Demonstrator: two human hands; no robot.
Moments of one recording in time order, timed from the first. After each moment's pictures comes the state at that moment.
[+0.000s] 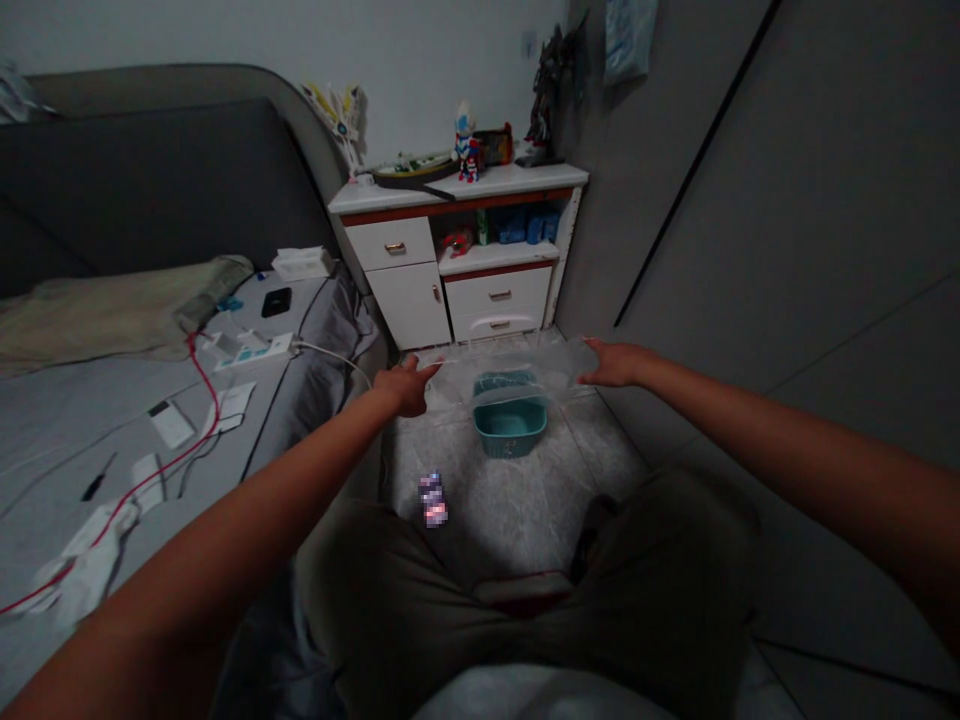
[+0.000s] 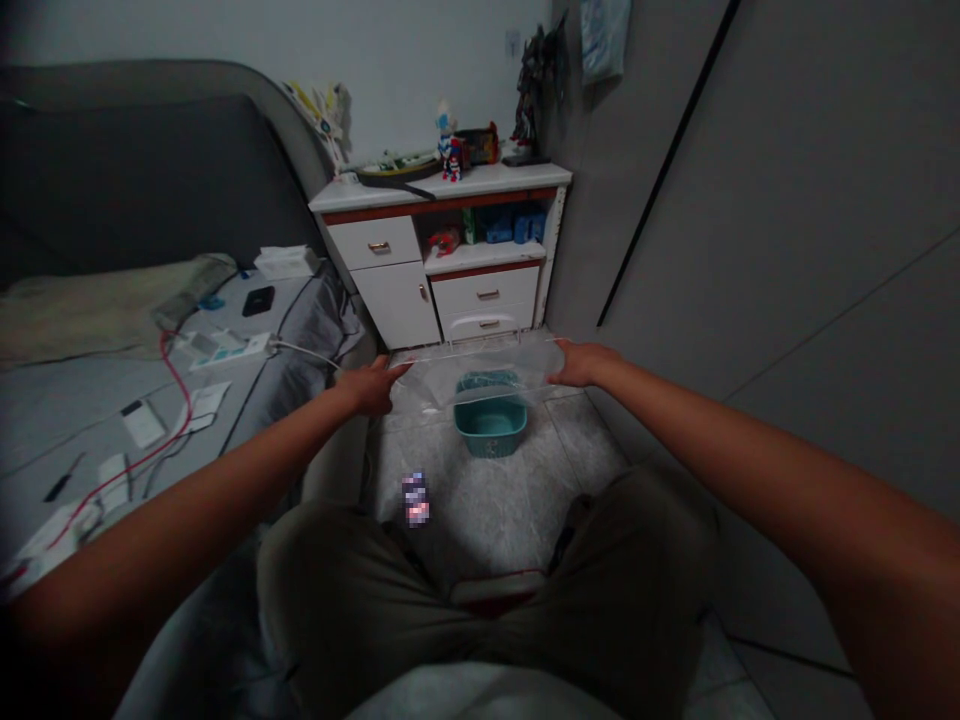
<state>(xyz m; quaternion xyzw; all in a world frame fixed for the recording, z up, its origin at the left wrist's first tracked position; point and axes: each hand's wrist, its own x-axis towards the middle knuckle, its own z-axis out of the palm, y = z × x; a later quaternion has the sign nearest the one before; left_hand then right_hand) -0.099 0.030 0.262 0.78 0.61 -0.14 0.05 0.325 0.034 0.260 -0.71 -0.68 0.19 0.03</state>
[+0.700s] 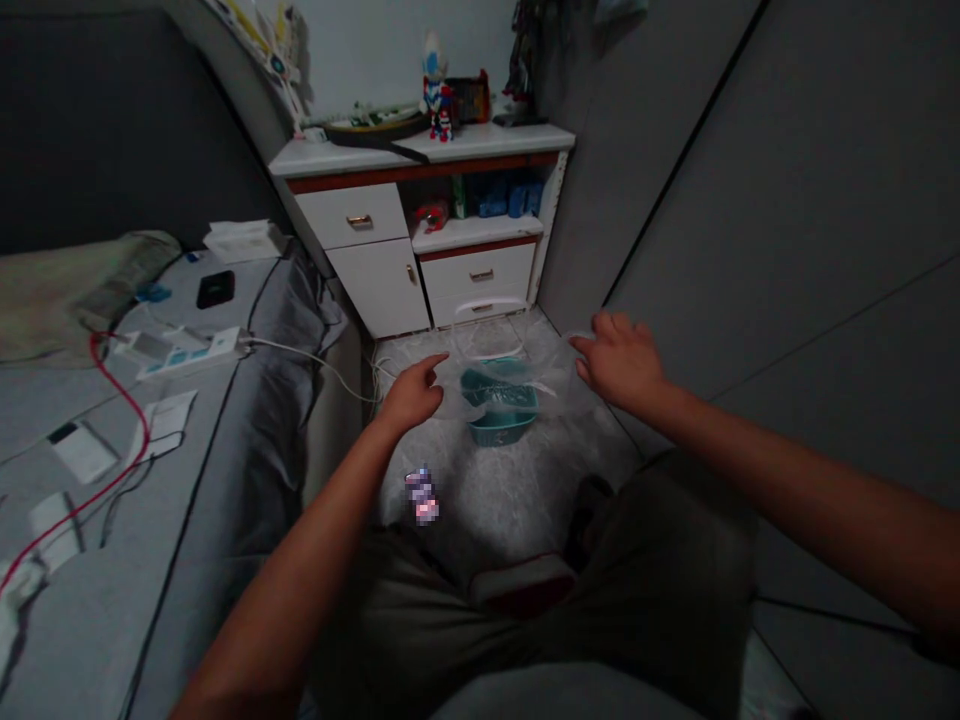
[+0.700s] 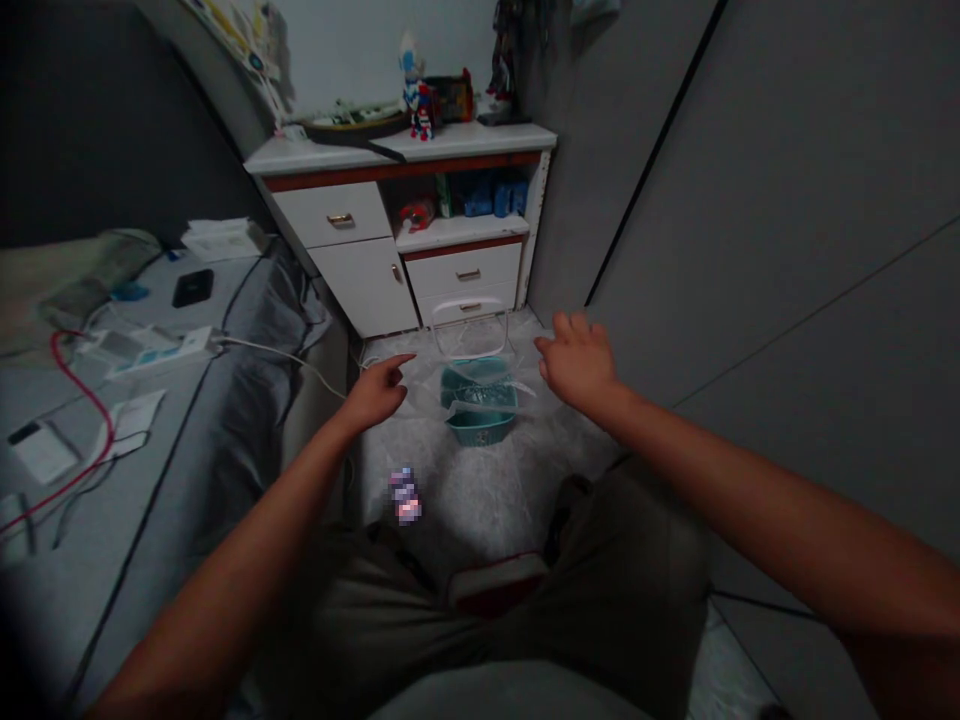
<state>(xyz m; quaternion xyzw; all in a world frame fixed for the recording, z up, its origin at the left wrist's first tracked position) -0.079 0.041 0.198 0.77 0.53 0.25 0.25 0.260 -0.035 0.281 -0.67 -0.73 -0.13 -0.05</state>
